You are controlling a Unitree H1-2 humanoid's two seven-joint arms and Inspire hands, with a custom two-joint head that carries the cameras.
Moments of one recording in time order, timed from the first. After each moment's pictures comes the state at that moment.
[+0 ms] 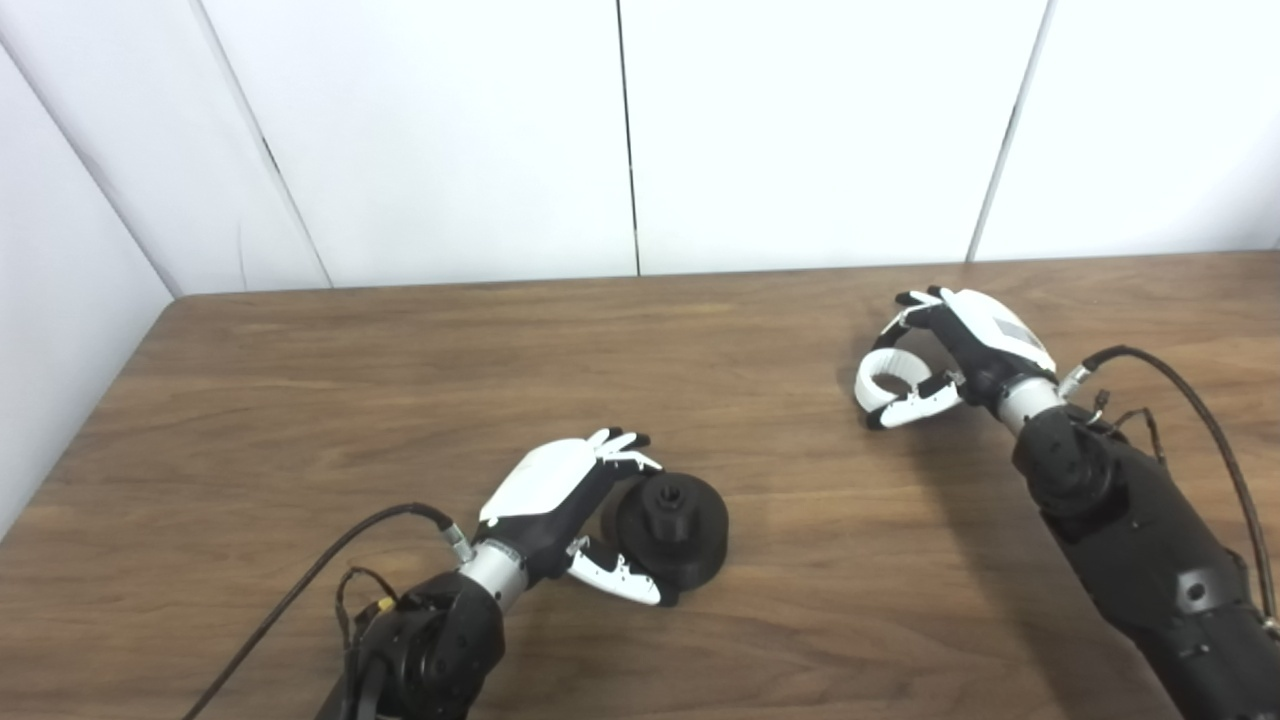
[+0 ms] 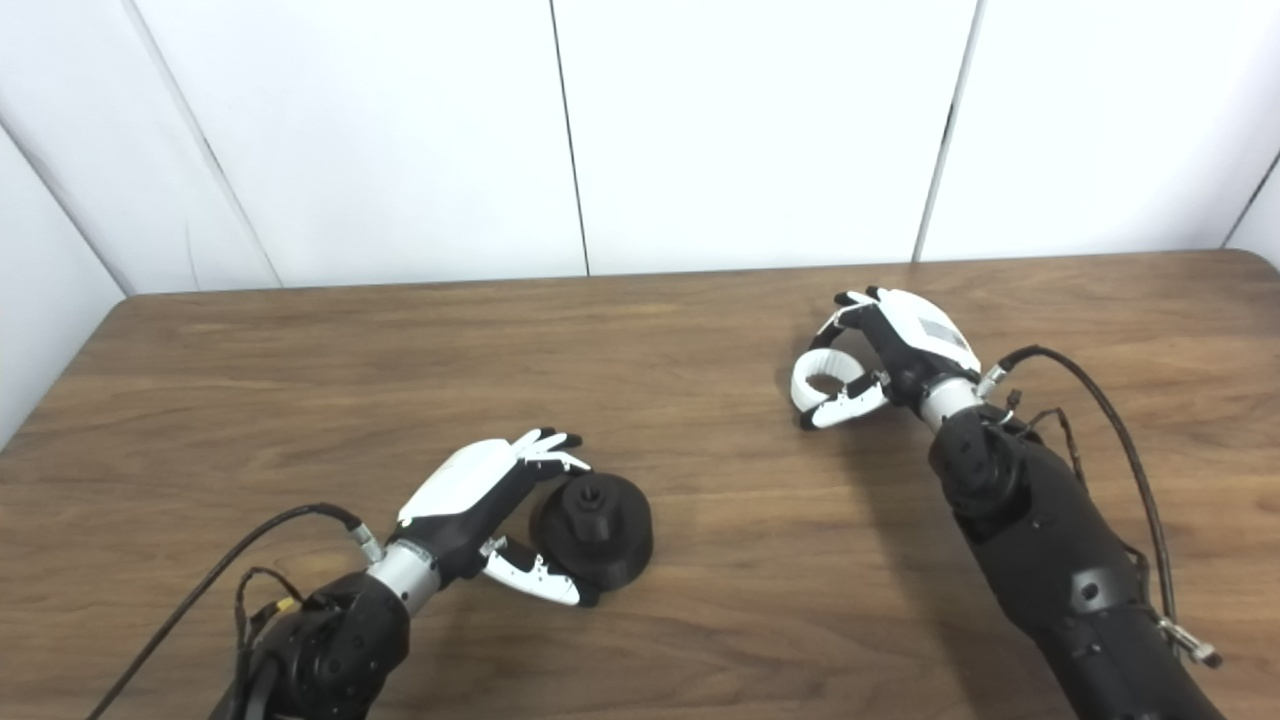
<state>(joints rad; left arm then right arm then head) -0.16 0.26 -0.34 -0.24 0.75 0.27 -0.39 -0.55 -0.39 0.26 0.32 -0.60 0.18 0.10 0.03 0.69</state>
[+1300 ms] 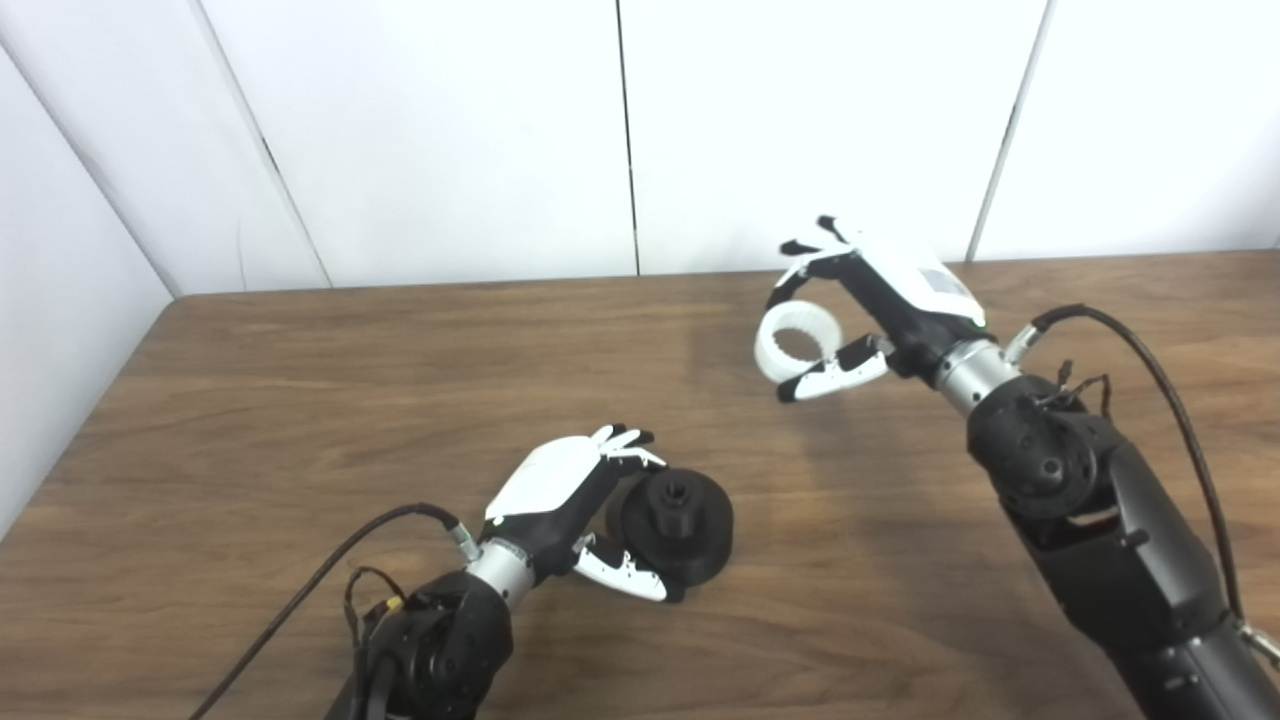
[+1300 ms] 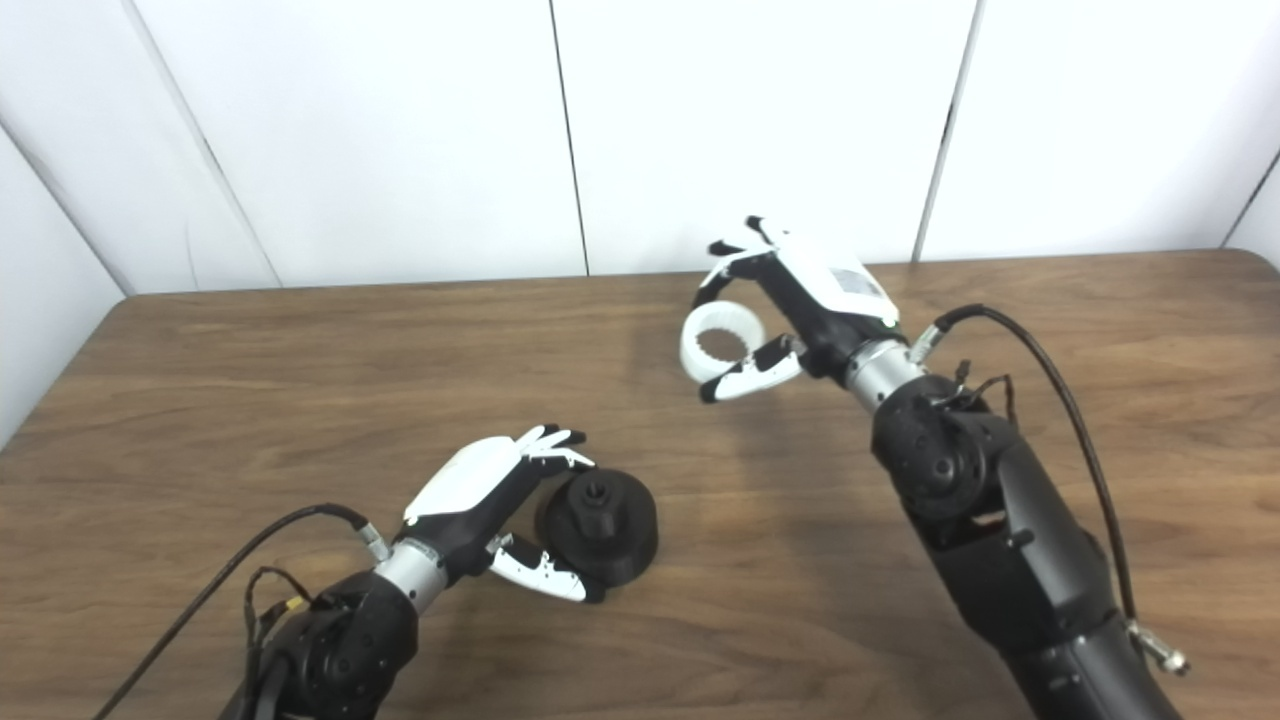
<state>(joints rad) -0.17 0.24 -0.35 -0.22 0.75 0.27 -0.37 -0.52 -0.32 0.32 -0.15 -0.63 0.22 0.30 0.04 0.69</state>
